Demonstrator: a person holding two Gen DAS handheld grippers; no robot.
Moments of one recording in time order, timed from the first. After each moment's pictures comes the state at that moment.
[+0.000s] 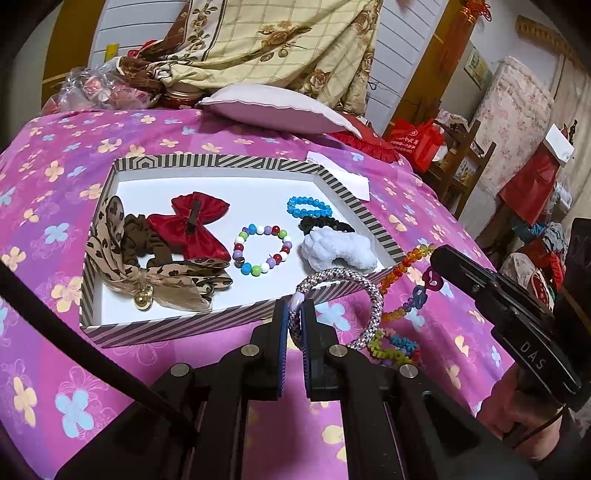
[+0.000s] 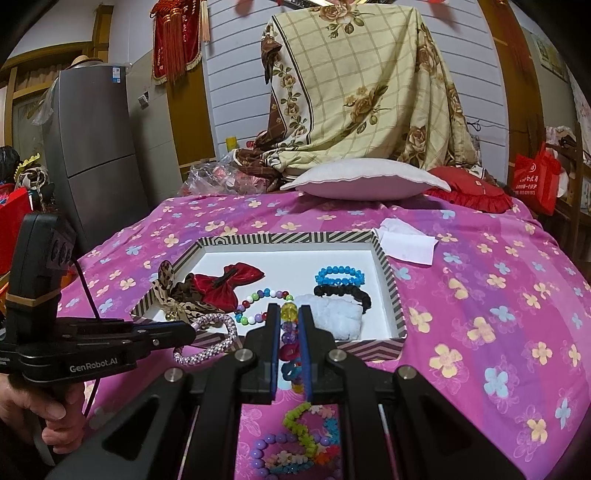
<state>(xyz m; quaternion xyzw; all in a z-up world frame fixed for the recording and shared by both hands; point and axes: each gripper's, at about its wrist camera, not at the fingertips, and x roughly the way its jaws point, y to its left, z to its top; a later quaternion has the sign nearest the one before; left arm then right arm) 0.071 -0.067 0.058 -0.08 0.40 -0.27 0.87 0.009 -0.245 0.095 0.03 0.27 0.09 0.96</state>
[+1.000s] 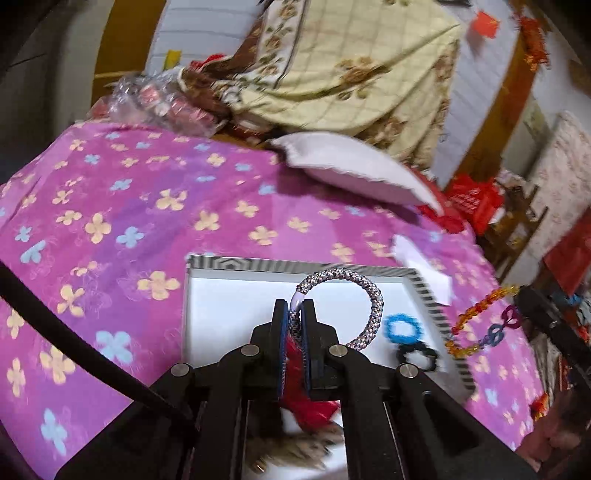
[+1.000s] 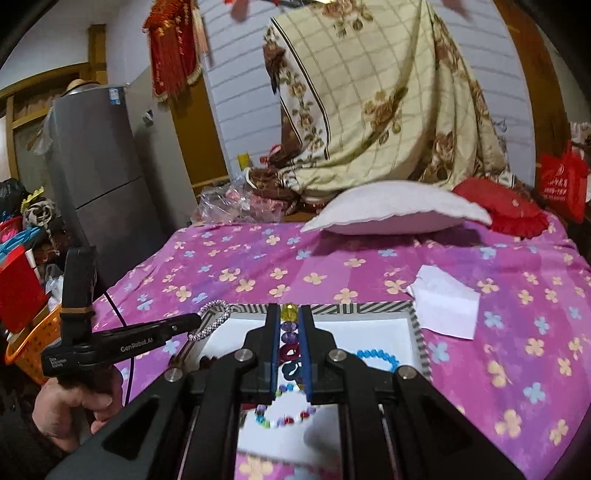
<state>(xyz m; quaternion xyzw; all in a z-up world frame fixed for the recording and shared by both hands) 0.216 -0.005 0.086 -0.12 0.39 -0.16 0.90 0.144 -0.233 0.156 0.08 0.27 0.13 0.95</state>
